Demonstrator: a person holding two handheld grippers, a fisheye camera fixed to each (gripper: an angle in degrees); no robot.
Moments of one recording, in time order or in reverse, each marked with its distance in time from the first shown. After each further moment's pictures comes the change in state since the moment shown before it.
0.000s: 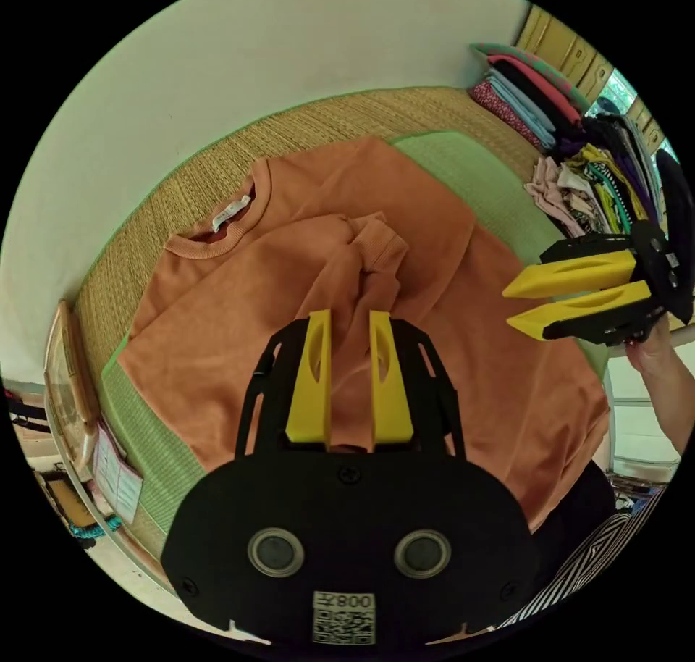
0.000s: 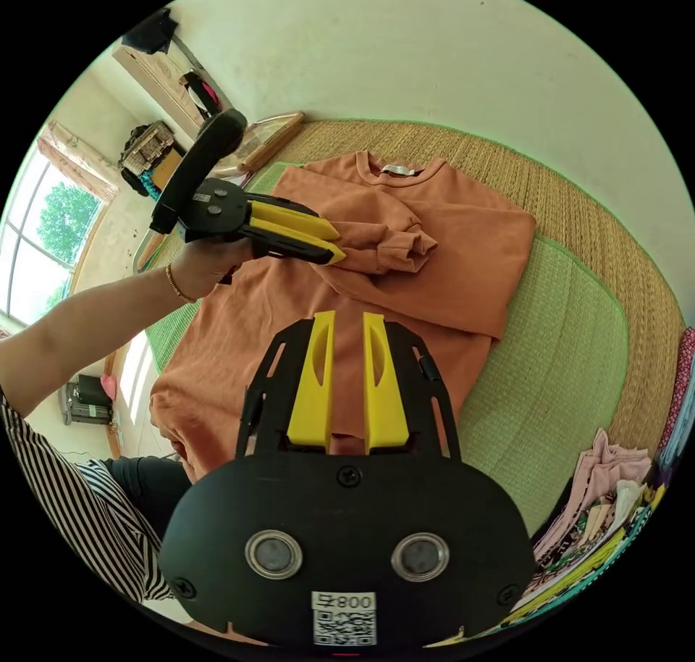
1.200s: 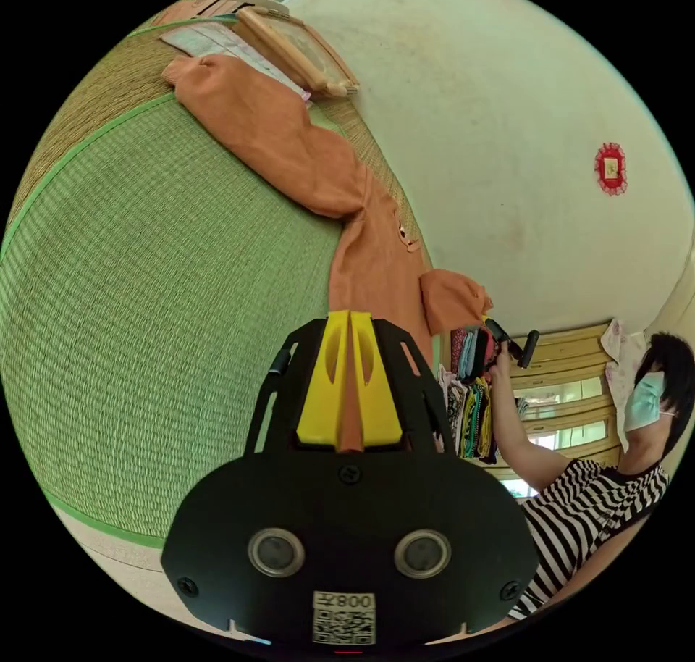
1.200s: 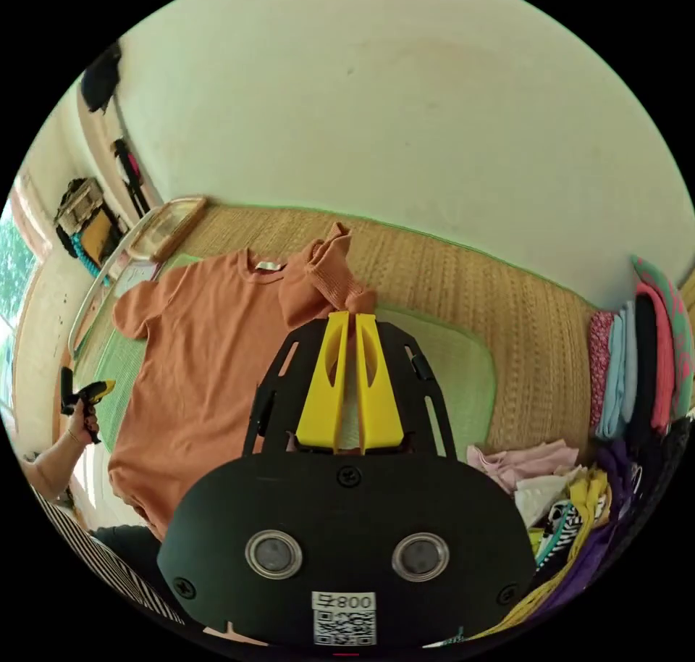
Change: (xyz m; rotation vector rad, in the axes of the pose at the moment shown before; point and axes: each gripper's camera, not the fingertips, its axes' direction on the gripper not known) left arm -0.181 0.593 -0.033 0.514 0.630 -1.063; right arm 0.087 0.011 -0.118 0.237 0.334 0.291
